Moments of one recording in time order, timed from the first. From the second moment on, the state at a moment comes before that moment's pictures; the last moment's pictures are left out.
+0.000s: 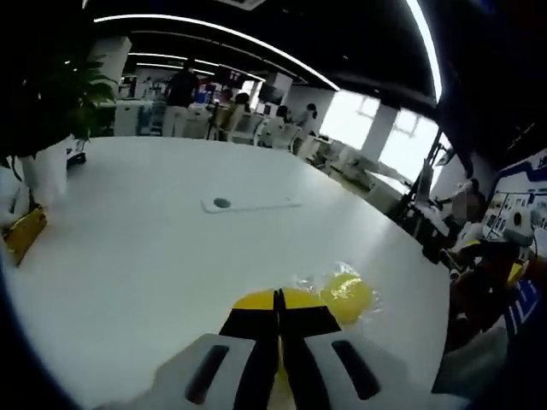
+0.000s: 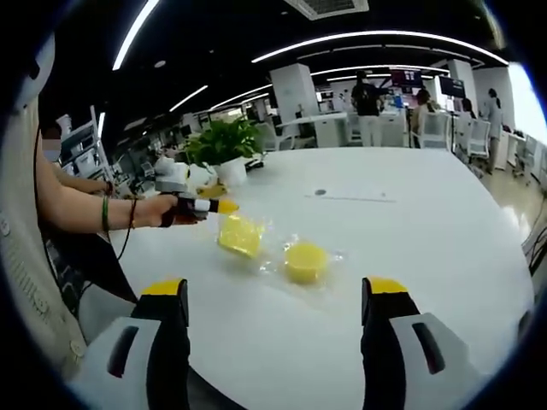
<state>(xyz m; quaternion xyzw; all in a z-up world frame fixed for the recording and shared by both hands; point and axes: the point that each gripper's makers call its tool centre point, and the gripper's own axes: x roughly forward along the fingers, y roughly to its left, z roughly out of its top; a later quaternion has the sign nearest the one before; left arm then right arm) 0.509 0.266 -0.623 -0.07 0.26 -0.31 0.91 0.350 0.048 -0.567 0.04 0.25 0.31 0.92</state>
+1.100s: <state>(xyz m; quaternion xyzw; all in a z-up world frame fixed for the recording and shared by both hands) 0.419 0.267 -0.510 -0.03 0.19 -0.32 0.93 0.301 0.063 -0.508 0.01 0.17 0.37 0.91</state>
